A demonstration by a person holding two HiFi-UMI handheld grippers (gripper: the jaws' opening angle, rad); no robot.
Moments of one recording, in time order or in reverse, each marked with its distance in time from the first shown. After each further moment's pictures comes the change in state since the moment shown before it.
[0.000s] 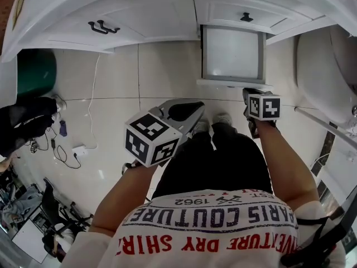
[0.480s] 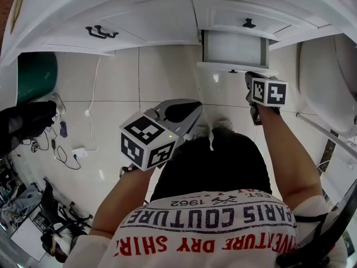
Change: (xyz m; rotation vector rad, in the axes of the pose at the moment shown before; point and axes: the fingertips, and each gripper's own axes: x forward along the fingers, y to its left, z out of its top) left arm 0.006 0.018 0.016 0.012 -0.029 0.035; right arm 0.013 -0.014 0.083 -0.005 -0.107 0.003
